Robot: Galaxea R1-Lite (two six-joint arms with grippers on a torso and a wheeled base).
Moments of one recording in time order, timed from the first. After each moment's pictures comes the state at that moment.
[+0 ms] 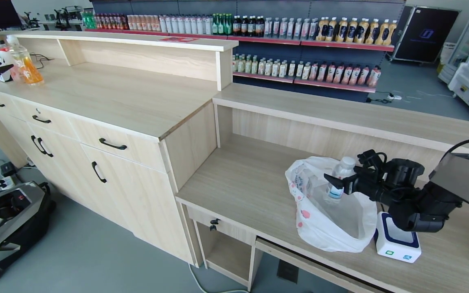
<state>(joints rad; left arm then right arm) 0.00 0.00 0.00 0.00 0.00 0.00 -0.09 2.43 -1.04 -1.24 0.49 -0.20</state>
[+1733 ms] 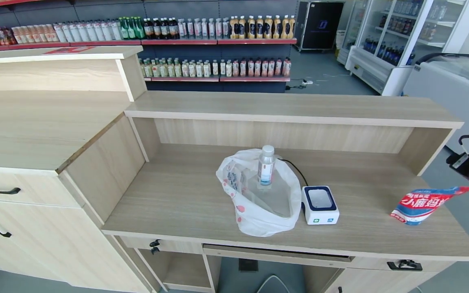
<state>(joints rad) 0.00 0.00 0.00 0.00 0.00 0.00 -0.42 2.03 -1.19 -0.31 -0.29 0.49</state>
